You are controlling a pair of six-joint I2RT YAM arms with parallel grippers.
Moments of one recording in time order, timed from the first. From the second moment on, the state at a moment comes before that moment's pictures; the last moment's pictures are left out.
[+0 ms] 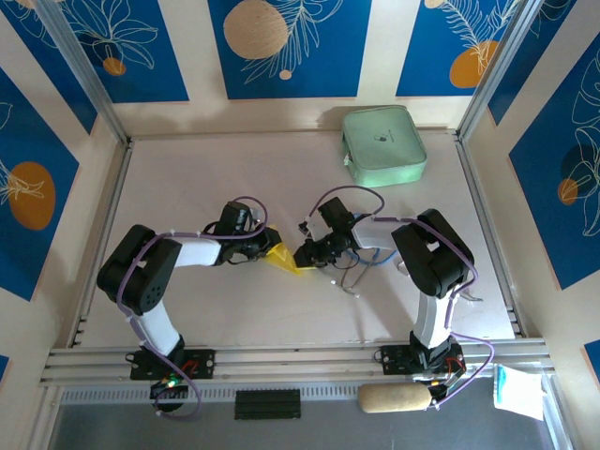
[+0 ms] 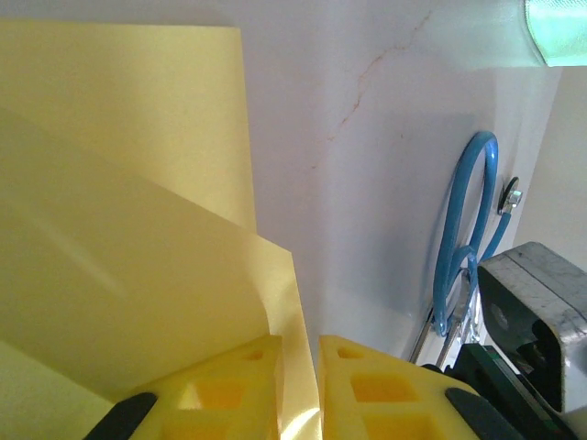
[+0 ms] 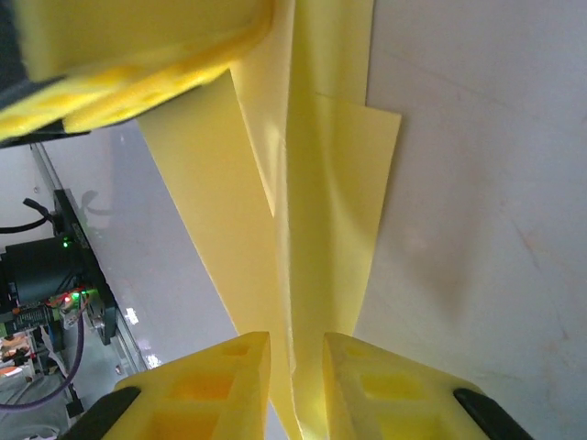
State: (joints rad) left arm -0.47 1.74 0.73 0.23 0.50 -1.05; right arm 0.58 1.86 0.97 -0.26 -0.76 0.38
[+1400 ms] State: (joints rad) left arm -0.47 1.74 0.69 0.27 0.53 -1.08; right arm 0.68 1.78 0.99 -0.41 -0.52 0.30
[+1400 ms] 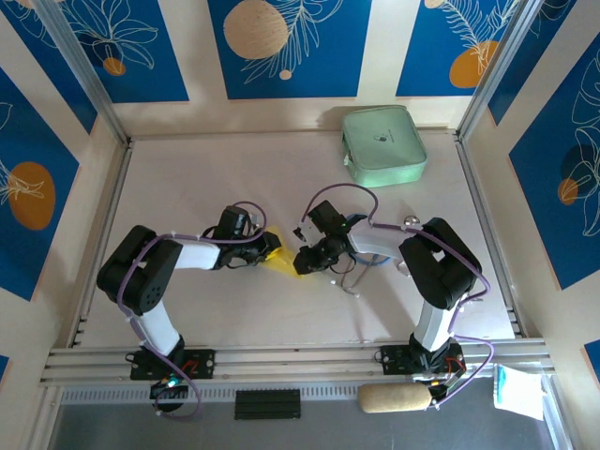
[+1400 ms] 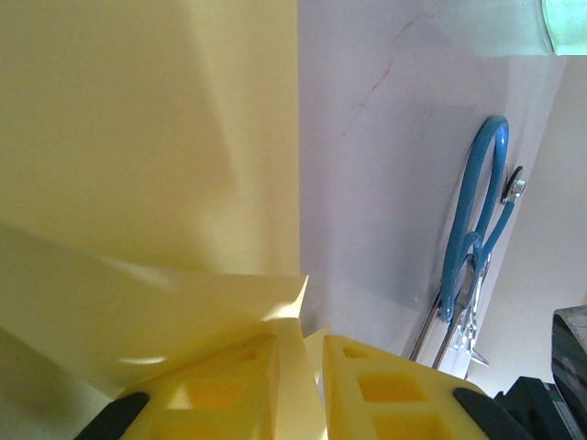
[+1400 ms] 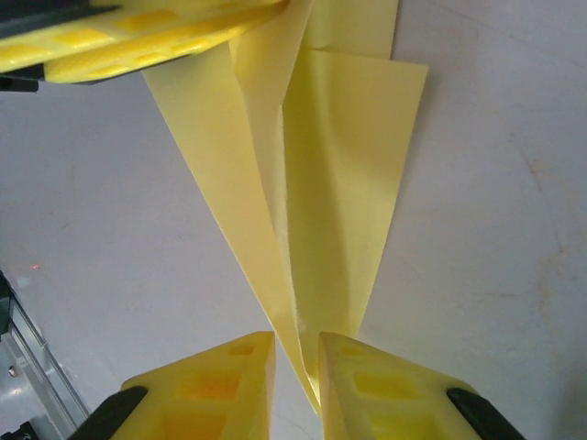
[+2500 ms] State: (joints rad) left arm -0.47 1.70 0.69 0.27 0.54 -1.09; right arm 0.69 1.77 1.00 -0.41 -0.45 0.28
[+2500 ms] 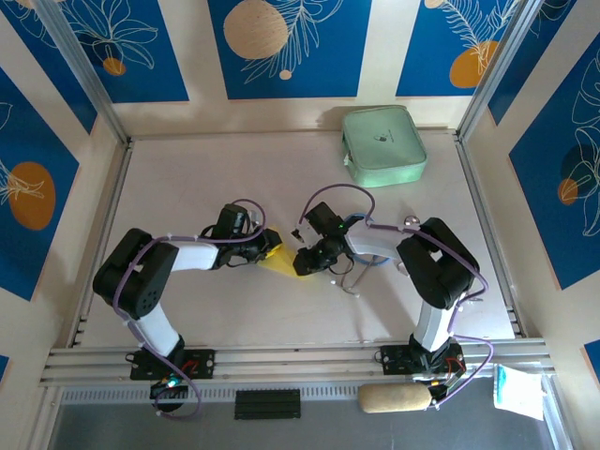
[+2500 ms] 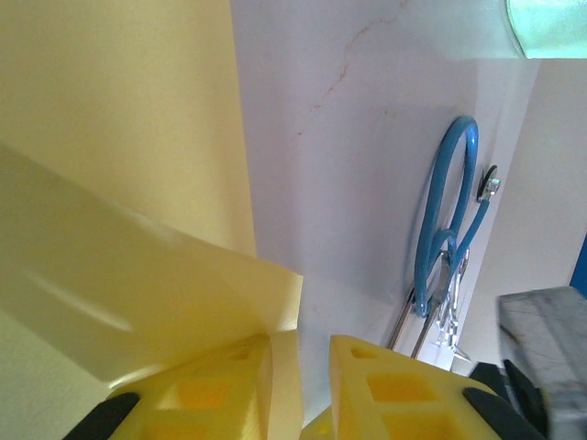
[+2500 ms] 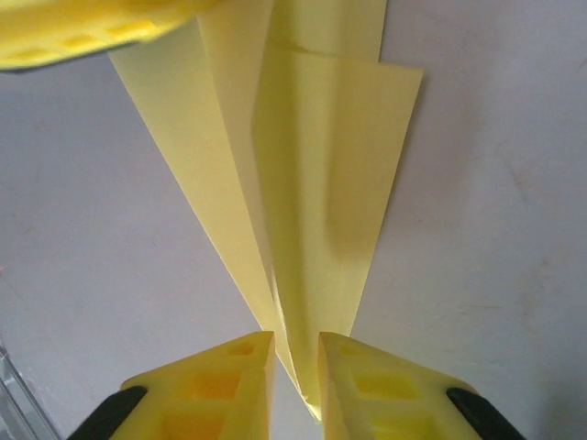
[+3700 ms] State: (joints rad) left arm -0.47 1.70 0.70 0.27 0.54 -1.11; right arm 0.73 1.85 1.03 -0.25 -0.40 0.27
